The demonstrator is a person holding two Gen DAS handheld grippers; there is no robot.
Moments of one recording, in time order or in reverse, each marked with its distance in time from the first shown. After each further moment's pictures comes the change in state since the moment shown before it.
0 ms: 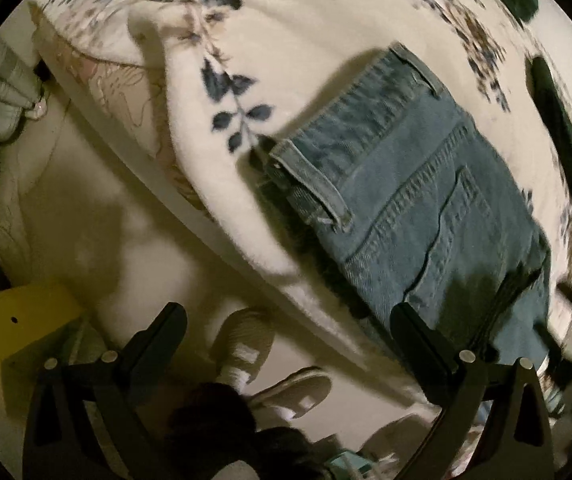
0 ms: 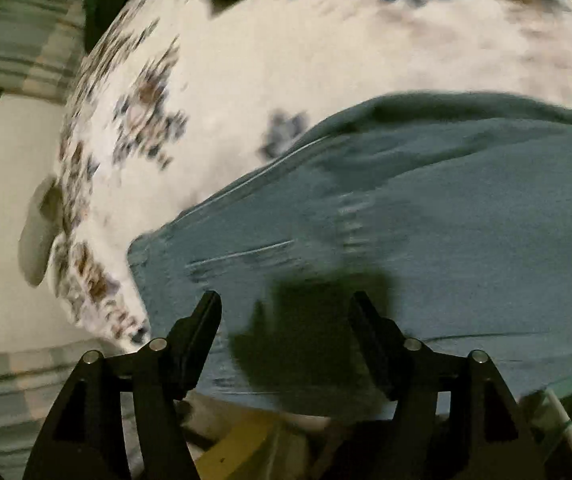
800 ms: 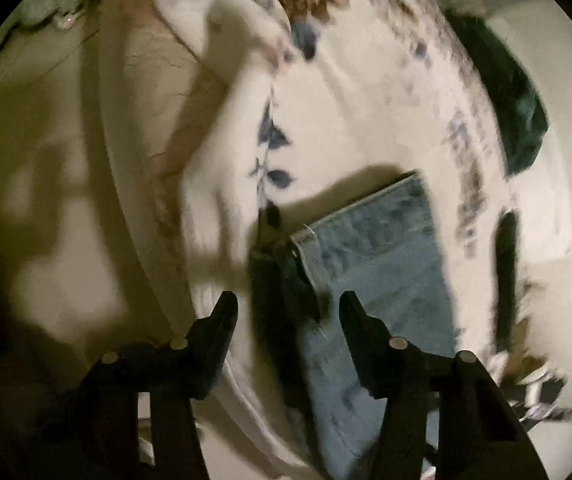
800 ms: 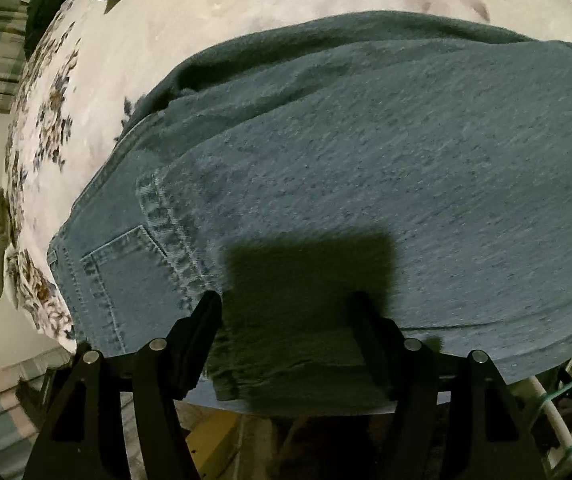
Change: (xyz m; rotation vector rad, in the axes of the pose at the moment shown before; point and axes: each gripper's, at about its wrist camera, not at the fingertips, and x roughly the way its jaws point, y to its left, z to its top) left arm -0.003 0.042 -0.001 -0.426 -0.251 -0.333; right arm 0.016 -0.094 -0.012 0.061 0.127 -0.100
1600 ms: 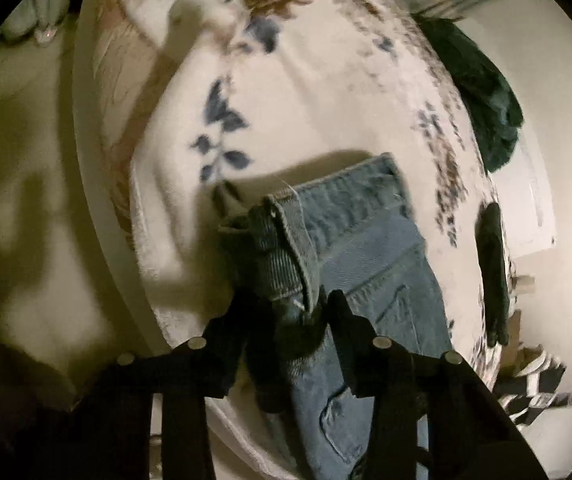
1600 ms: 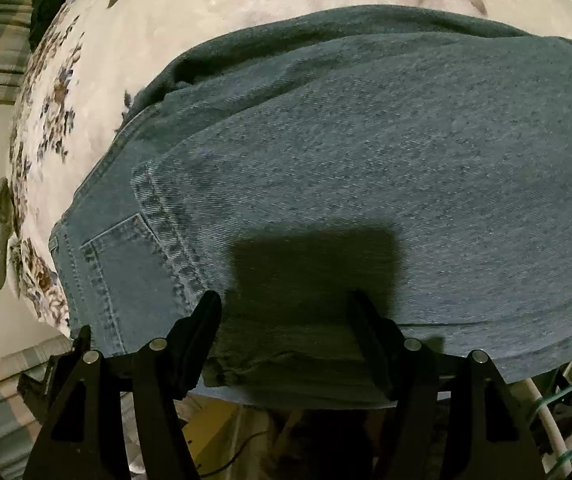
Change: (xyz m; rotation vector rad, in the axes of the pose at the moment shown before) left arm 0.020 -0.017 -0.022 0.120 -0.061 -0.051; right arm -0.001 -0.009 -0.002 -0.025 0.026 0.017
